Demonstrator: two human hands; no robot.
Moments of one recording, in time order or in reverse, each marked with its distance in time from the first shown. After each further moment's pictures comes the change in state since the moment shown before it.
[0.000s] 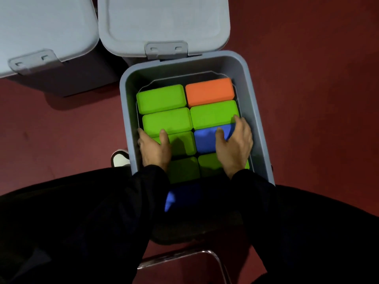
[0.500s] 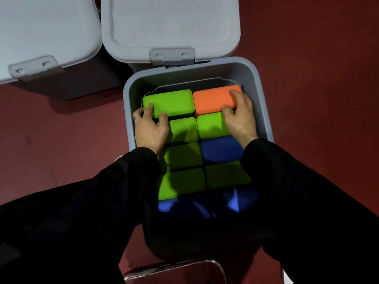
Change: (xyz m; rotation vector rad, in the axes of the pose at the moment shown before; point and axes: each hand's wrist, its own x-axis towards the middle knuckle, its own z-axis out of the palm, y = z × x) left_hand 0.059 0.053 -0.021 0.134 -0.026 0.275; right_hand 0.110 -0.027 0.019 0.071 -0.278 -0.074
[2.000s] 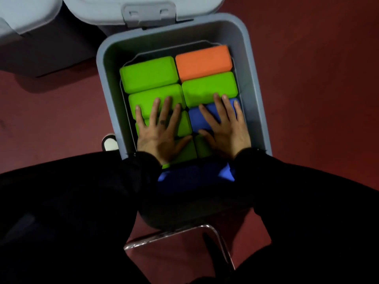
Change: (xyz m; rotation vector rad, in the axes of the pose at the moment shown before) left_hand -0.068 -0.044 0.040 0.834 -0.175 0.684; right_hand -0.095 0.073 0.014 -0.762 0.018 -0.634
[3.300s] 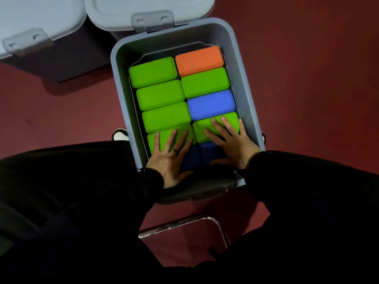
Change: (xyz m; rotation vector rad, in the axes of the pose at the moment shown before) left_hand -0.111 0.032 0.010 0.031 -0.231 0.295; right_hand -0.097 0.007 -0.027 -0.032 -0.404 -0.226
